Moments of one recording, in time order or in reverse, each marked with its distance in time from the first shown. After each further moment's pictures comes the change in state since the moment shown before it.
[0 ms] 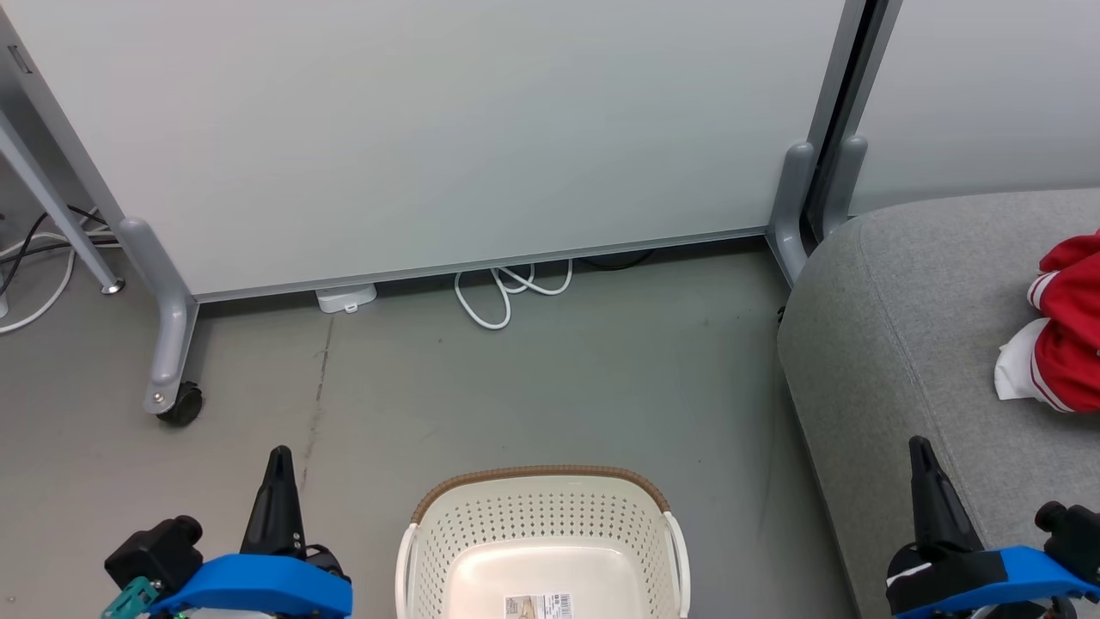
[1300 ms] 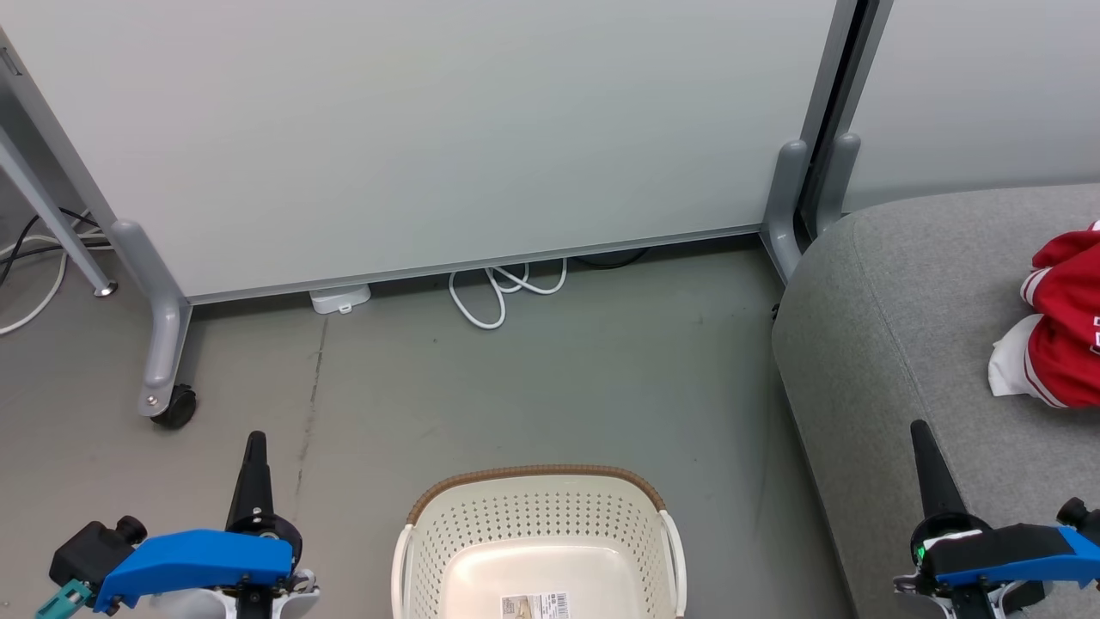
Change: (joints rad) left arm -0.045 0.000 0.068 -0.013 -0.514 -0.012 0.130; right arm -0.041 -0.001 -0.009 0.000 0.515 0.000 0.128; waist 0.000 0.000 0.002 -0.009
